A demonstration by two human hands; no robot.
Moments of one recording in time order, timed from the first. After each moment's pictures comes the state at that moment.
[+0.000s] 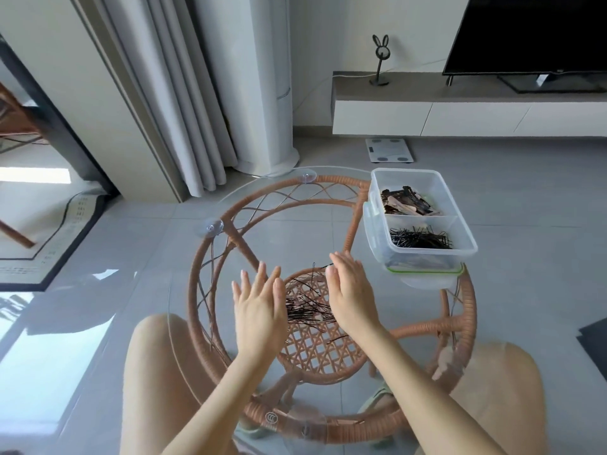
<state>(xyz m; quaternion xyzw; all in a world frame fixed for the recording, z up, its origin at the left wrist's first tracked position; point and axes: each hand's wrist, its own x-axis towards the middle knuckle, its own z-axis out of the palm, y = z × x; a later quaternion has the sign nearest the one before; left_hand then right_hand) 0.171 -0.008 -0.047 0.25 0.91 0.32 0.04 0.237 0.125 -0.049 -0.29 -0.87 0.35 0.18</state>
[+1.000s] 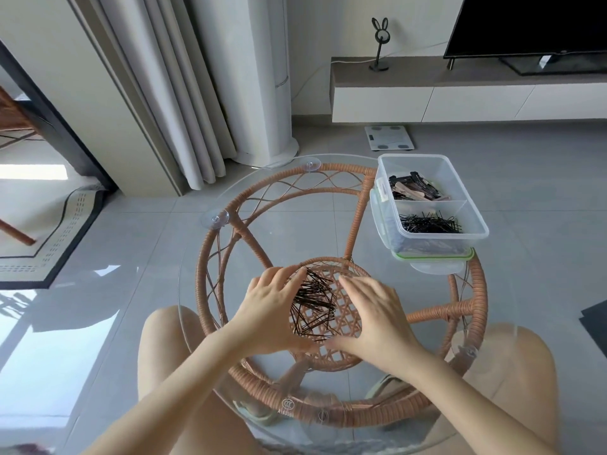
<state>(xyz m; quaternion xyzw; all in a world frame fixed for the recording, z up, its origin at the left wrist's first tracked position) 0.150 -0.033 -0.019 0.52 0.84 0.03 0.12 0.298 0.108 -0.042 -0.17 -0.96 0.20 0.08</state>
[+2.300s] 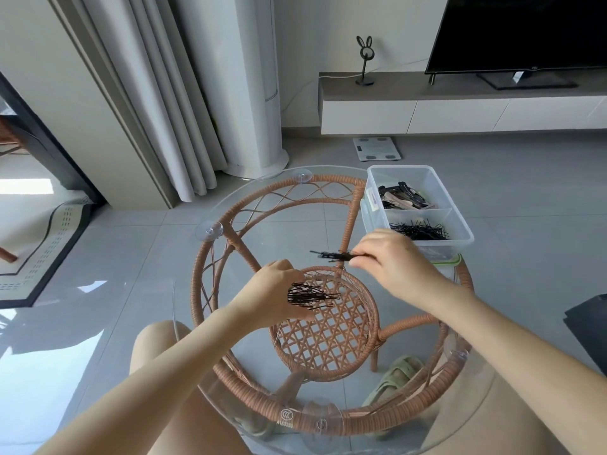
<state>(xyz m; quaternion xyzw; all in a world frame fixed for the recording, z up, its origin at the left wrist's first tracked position) 0.128 -0.004 0.002 0.52 0.83 0.11 0.17 0.267 0.161 0.045 -0.11 -0.96 0.22 0.15</state>
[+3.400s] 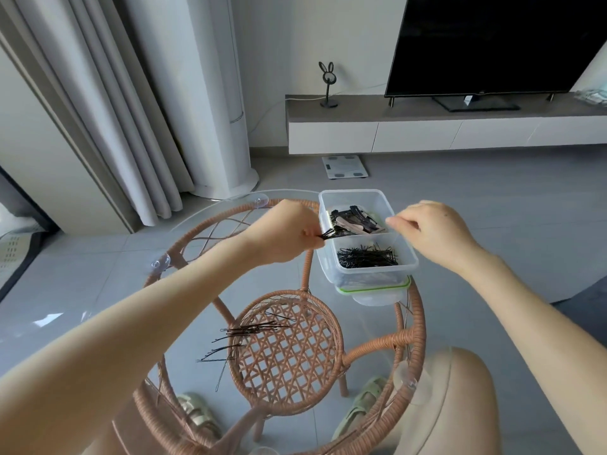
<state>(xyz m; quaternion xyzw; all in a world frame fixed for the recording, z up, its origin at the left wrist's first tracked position) 0.142 0.118 0.111 0.59 0.79 0.14 0.11 0.312 0.302 0.072 -0.24 -0.95 0.07 0.18</state>
